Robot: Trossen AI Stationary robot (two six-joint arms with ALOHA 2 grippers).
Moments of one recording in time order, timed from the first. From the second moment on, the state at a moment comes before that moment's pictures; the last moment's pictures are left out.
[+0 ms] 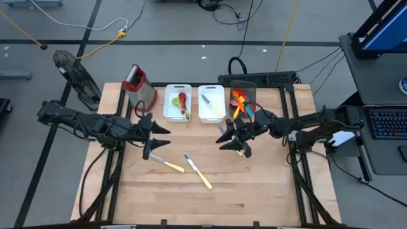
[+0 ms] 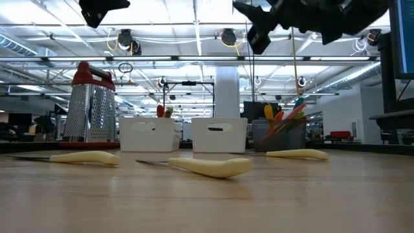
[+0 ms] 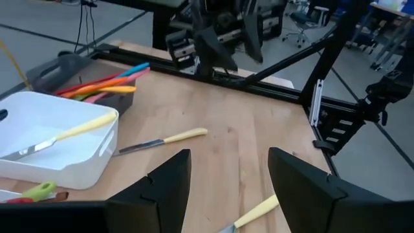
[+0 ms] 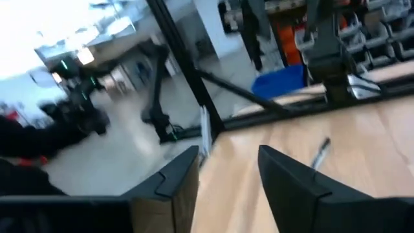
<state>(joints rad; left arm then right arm) -0.27 0.79 0.72 -0.22 -0.26 -0.31 -0.04 1.32 0.64 0.69 -0.50 0.43</state>
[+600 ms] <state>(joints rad) -0.27 0.75 0.72 -0.32 -0.26 -0.28 0.07 1.32 1.00 -0.61 -0.15 0.20</state>
